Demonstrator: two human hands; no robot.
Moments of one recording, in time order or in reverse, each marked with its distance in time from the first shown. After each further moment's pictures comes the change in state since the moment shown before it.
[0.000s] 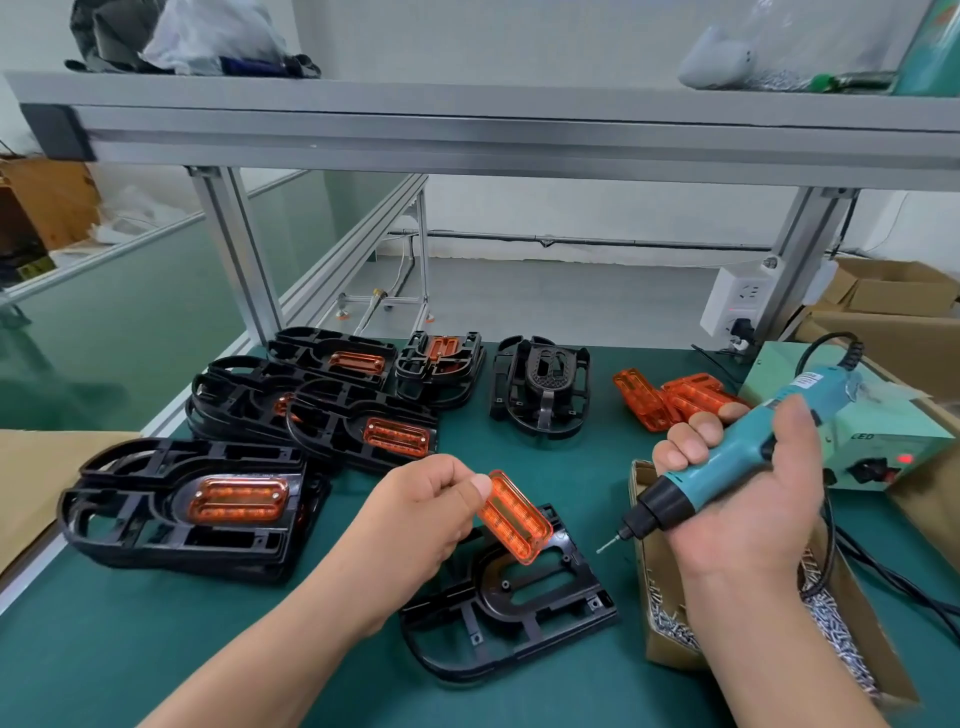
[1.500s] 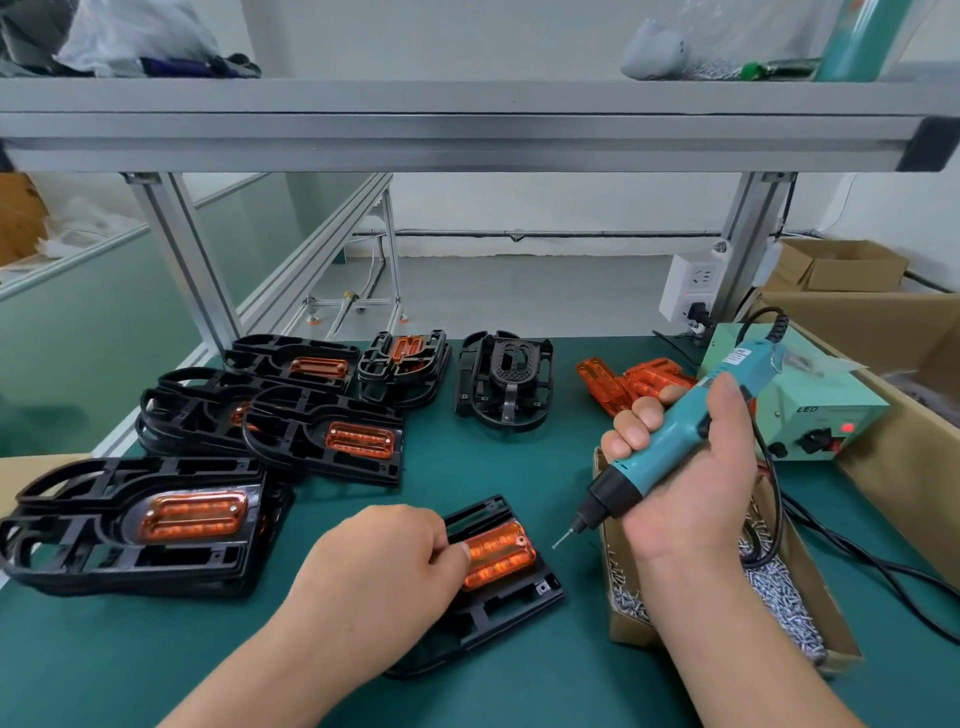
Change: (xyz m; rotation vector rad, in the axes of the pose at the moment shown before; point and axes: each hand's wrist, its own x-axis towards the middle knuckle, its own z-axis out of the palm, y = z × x) left_hand -0.024 0.008 0.018 1.024 0.119 0.096; right_hand 0.040 0.021 -0.049 0.085 -0.069 0.028
